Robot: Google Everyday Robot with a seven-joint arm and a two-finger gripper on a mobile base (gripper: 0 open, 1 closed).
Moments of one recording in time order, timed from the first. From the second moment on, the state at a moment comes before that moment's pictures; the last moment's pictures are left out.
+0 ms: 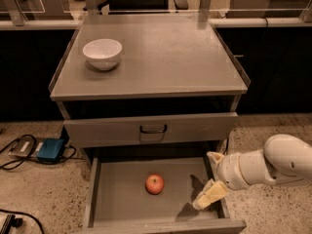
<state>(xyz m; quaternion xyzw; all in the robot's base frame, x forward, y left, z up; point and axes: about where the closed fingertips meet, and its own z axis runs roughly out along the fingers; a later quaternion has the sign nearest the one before) 0.442 -0.149 0.610 -0.49 0.79 0.25 0.28</state>
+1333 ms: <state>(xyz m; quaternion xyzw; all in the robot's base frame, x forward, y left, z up) 0.493 -0.121 0.539 -0.50 0.78 0.23 0.29</state>
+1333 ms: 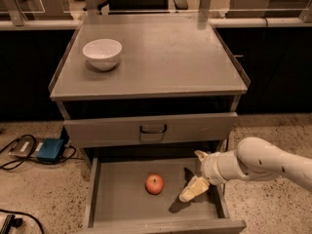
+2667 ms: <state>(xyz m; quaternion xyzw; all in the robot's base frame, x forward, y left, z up) 0.547 -0.076 0.461 -0.48 0.78 0.23 0.33</state>
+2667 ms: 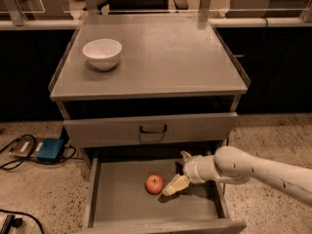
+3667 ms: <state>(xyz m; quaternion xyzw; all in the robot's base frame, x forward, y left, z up) 0.552 -0.056 0.393 -0.47 0.79 0.22 0.33</state>
